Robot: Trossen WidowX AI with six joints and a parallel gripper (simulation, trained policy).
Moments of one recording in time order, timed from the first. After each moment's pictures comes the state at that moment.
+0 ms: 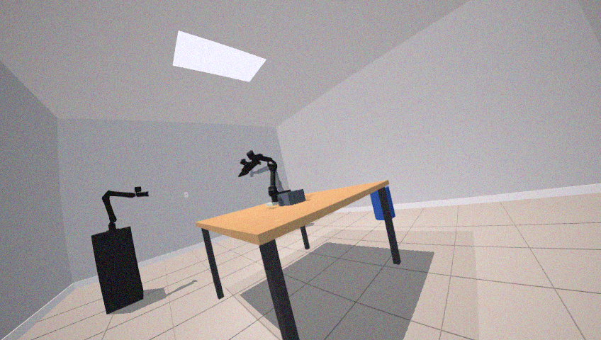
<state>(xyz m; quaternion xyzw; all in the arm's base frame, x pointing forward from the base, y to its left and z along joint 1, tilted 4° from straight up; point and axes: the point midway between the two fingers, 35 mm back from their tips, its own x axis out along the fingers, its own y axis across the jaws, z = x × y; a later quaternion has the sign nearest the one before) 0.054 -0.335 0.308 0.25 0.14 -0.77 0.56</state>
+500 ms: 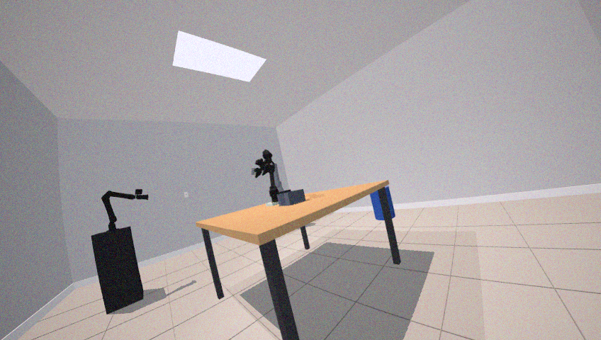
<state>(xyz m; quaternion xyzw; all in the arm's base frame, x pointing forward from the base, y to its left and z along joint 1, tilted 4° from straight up) 0.176 -0.235 0.279 0.28 0.25 -0.60 0.70</state>
